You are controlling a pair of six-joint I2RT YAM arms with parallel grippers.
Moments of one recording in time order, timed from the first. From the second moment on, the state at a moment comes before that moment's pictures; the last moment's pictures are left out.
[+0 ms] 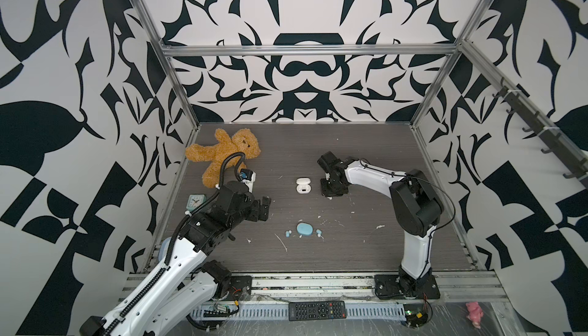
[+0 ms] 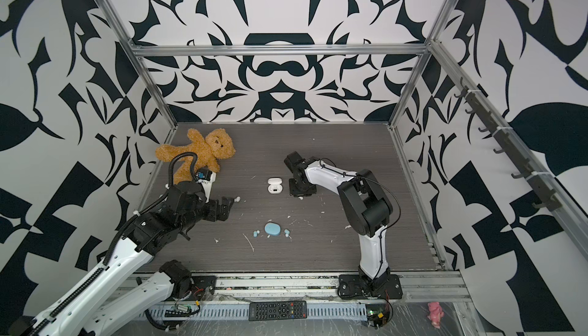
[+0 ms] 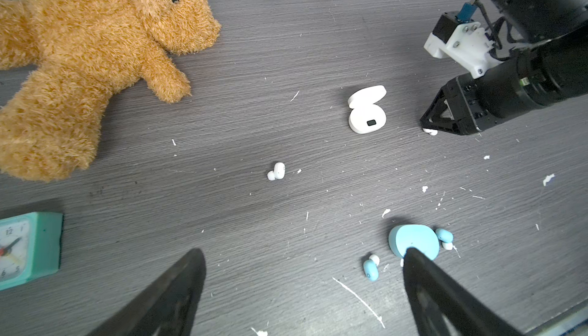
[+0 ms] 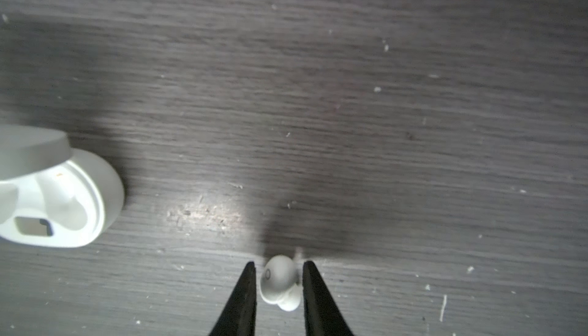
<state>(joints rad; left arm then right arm) -0.60 0.76 0.76 -0.72 -0.13 -0.30 0.61 1.95 1.35 -0.74 0.03 0.51</state>
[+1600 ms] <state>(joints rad) -0.60 0.76 0.76 -0.71 -0.11 -0.29 0.63 1.99 1.37 -0.78 0.02 0.47</state>
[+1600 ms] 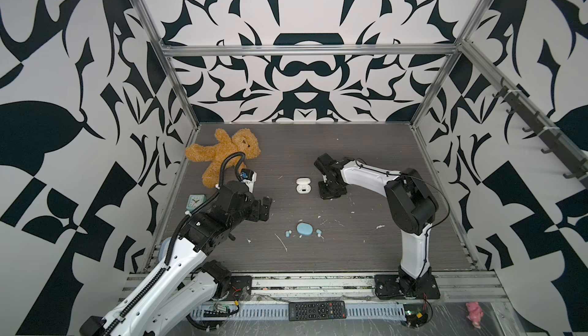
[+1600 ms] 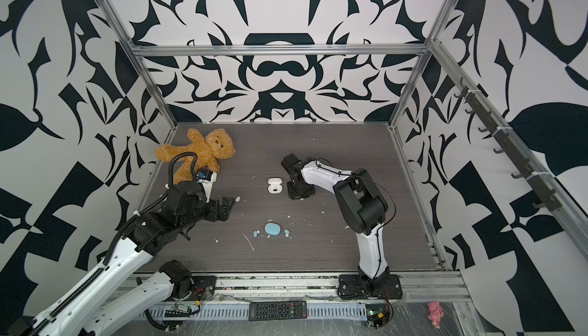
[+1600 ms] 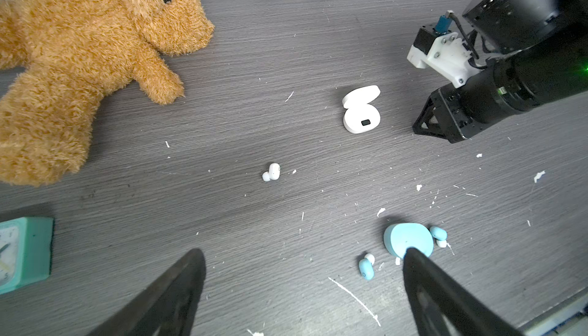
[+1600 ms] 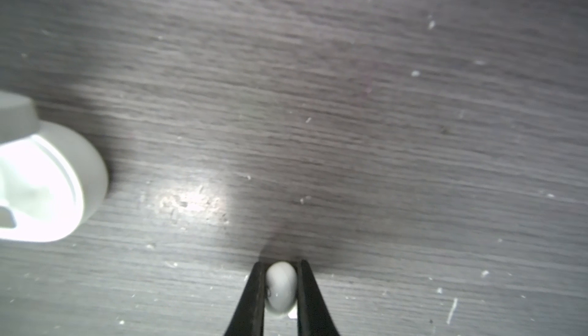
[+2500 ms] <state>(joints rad) -0.60 0.76 0.76 -0.71 -0.11 -0.29 0.63 1.93 1.41 -0.64 -0.24 0.41</state>
